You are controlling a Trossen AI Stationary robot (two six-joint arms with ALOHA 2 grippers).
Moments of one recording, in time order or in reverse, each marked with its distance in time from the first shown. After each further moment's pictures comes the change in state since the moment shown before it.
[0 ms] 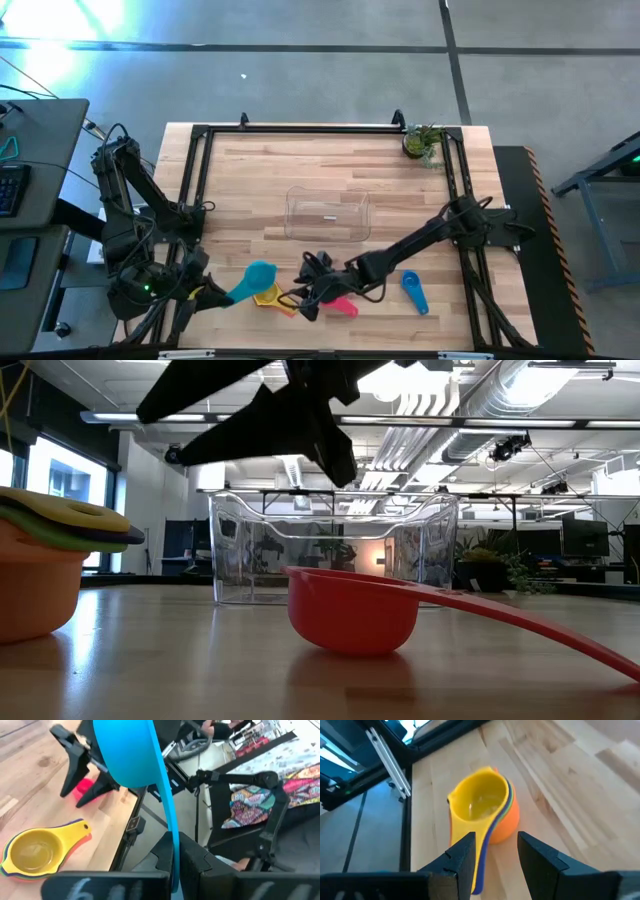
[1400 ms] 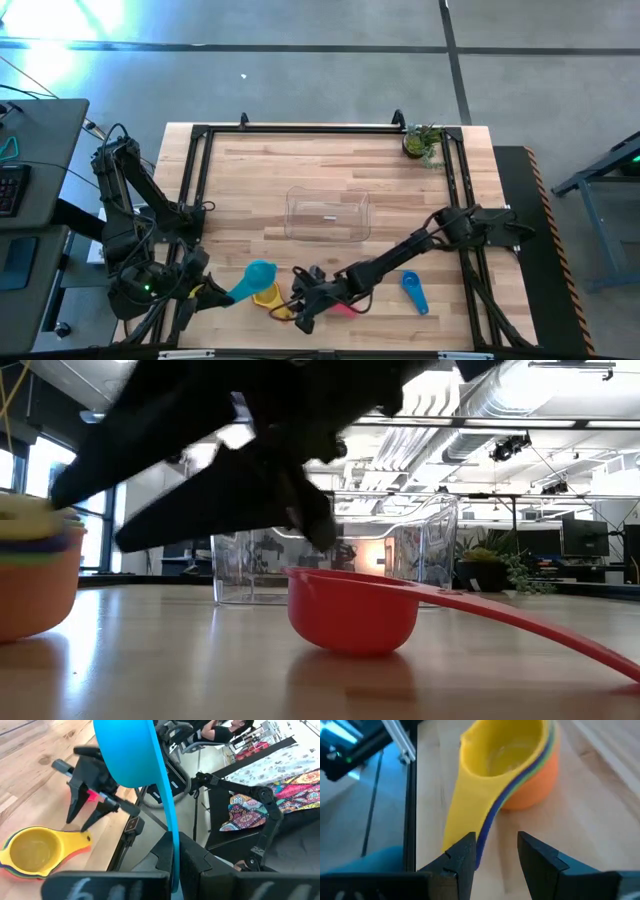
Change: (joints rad) left arm 0.001 0.000 0.000 0.000 -0.006 -0.028; right arm 0.020 0.158 0.110 -0.005 -0.131 0.039
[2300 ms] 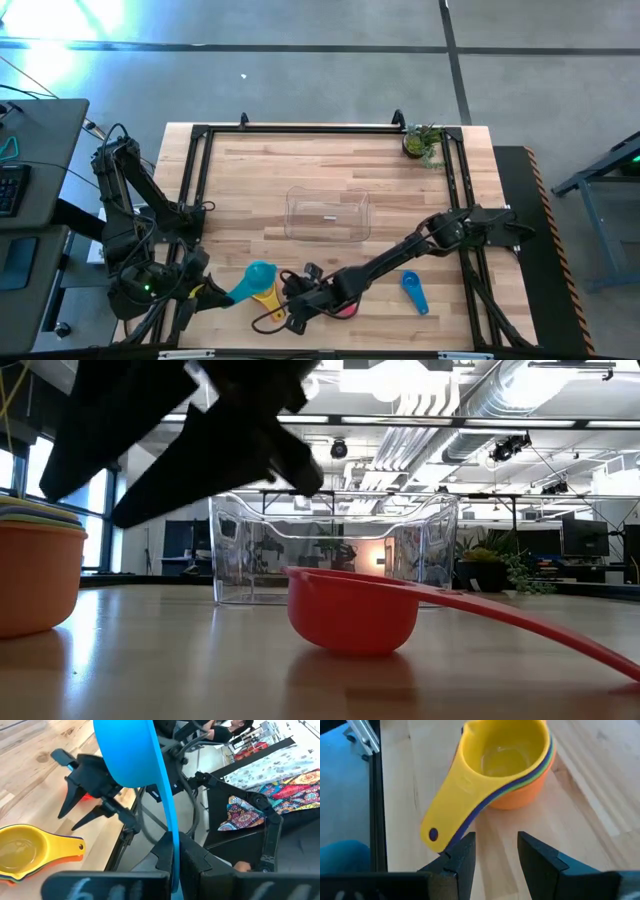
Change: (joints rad) left arm 0.000 0.000 0.000 0.006 0.006 -0.007; right arm 0.005 0.102 0.345 -0.443 0.104 -0.035
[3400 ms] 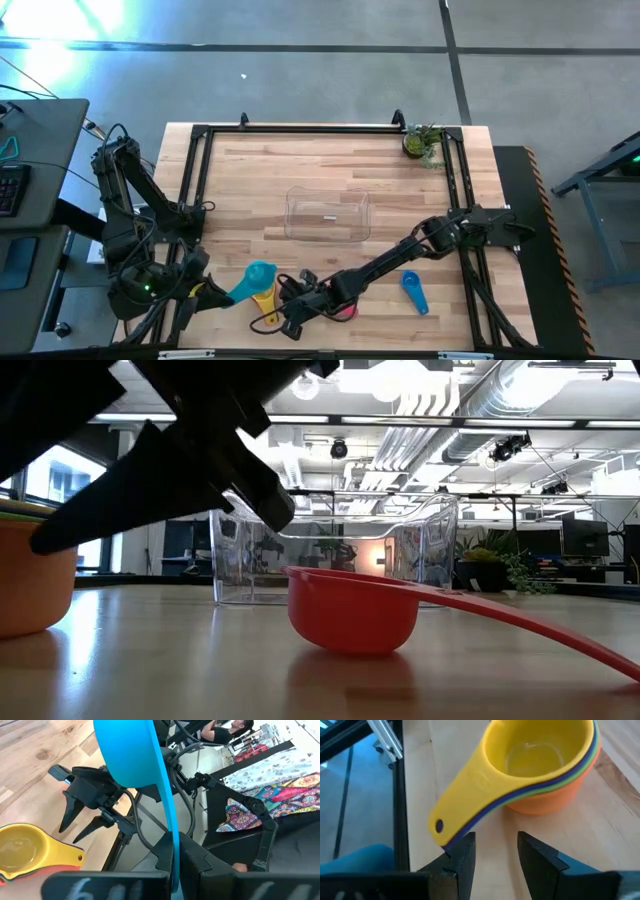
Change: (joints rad) left arm 0.000 0.001 0.000 0.001 0.000 -0.021; right arm 0.000 0.052 0.003 0.136 -0.062 0.031
